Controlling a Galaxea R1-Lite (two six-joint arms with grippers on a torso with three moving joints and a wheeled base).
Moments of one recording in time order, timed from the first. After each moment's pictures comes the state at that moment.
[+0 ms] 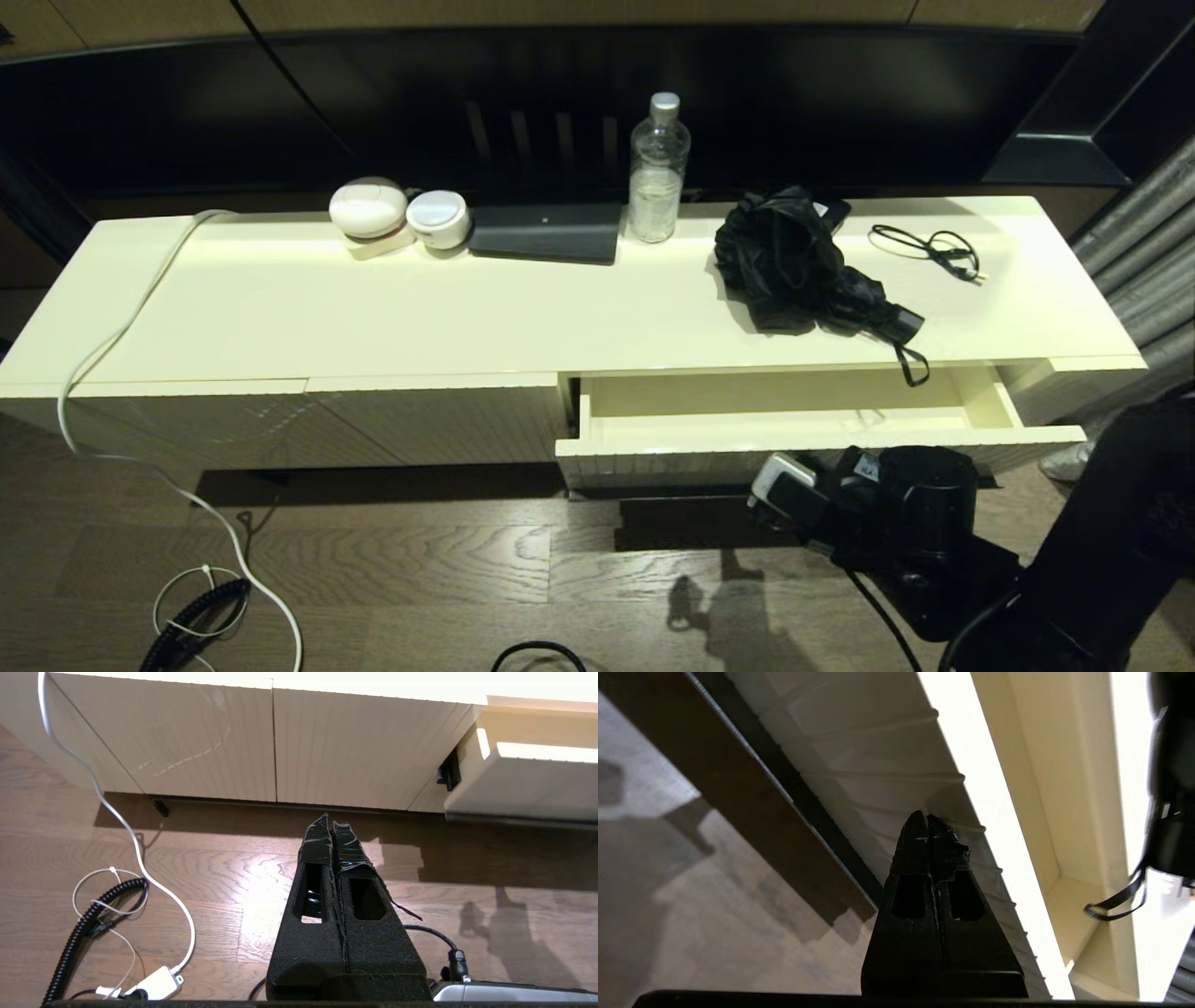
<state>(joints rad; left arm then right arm) 0.00 0.00 0.00 -0.04 0.02 -0.09 0.49 2.08 -0.47 -1.36 -0.40 -0.95</state>
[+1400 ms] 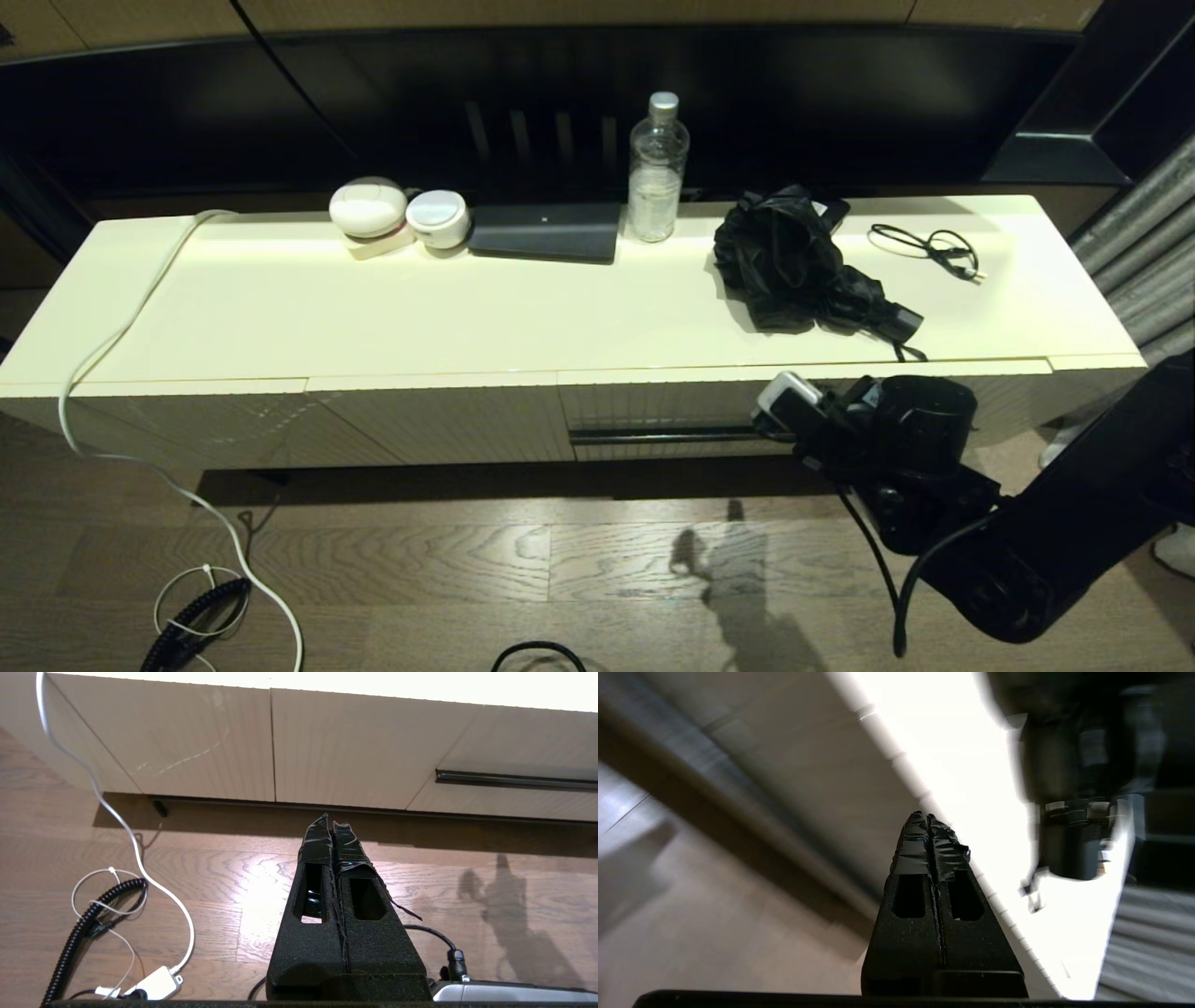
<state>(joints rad) 0.00 0.00 0.00 -0.04 0.02 -0.09 0.45 2.05 -0.68 -1.27 -0.49 -0.95</state>
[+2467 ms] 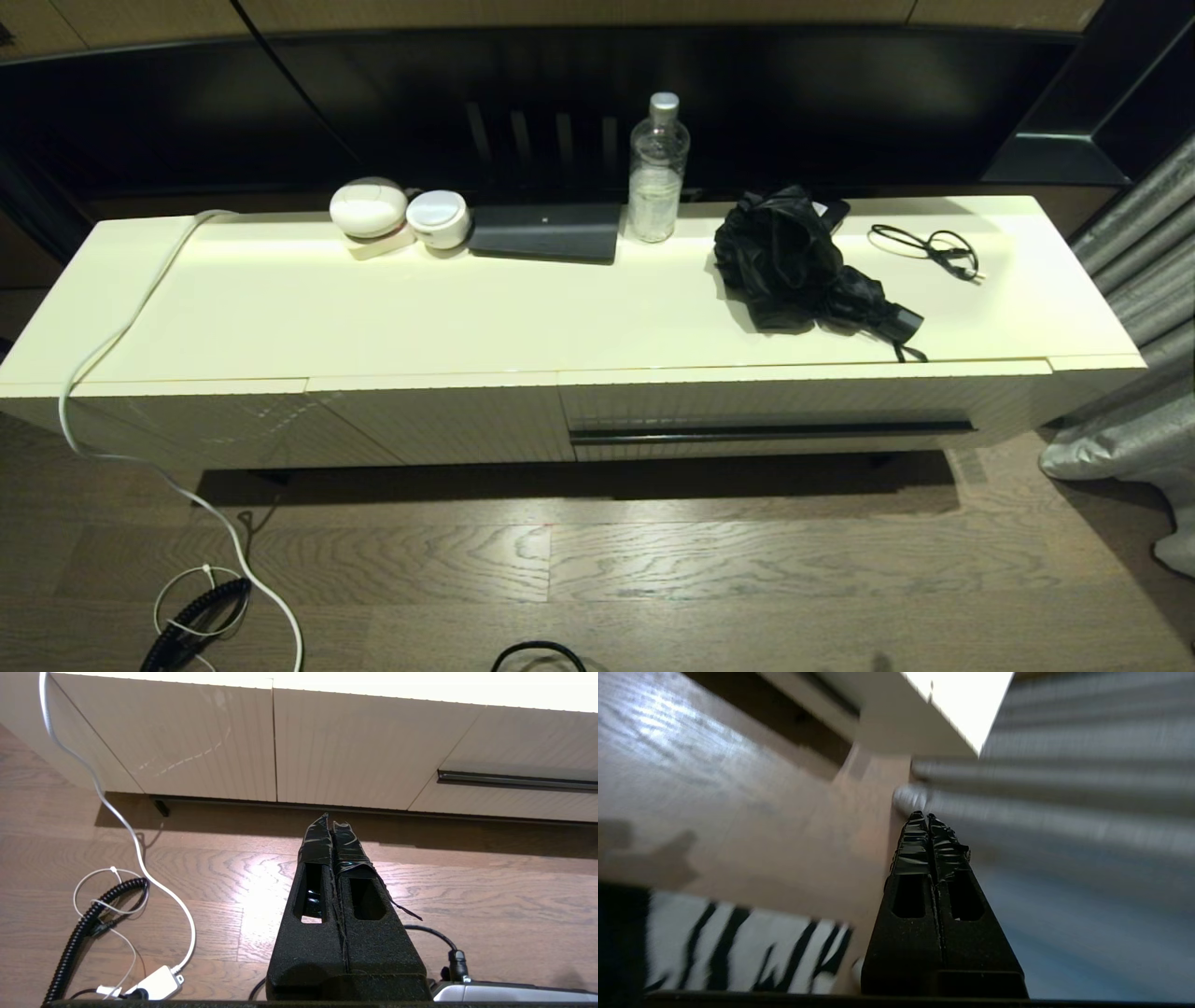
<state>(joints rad) 0.00 0.00 0.00 -0.04 0.02 -0.09 0.15 0.74 -0.51 0.04 -0.45 -0.71</state>
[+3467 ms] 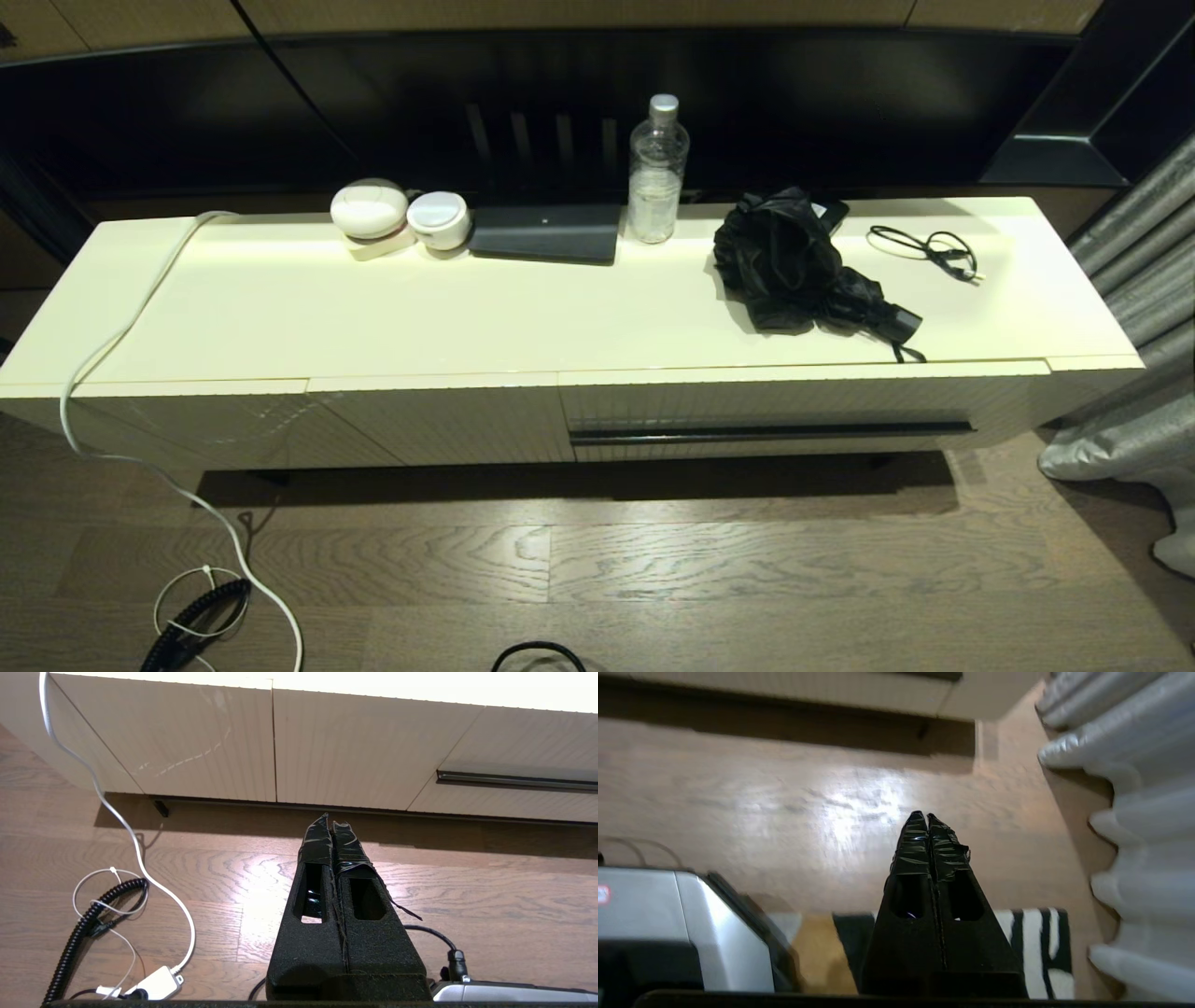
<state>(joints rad) 0.00 0.00 0.00 -0.04 0.02 -0.09 0.00 0.01 -0.23 0.38 -0.11 -0.12</state>
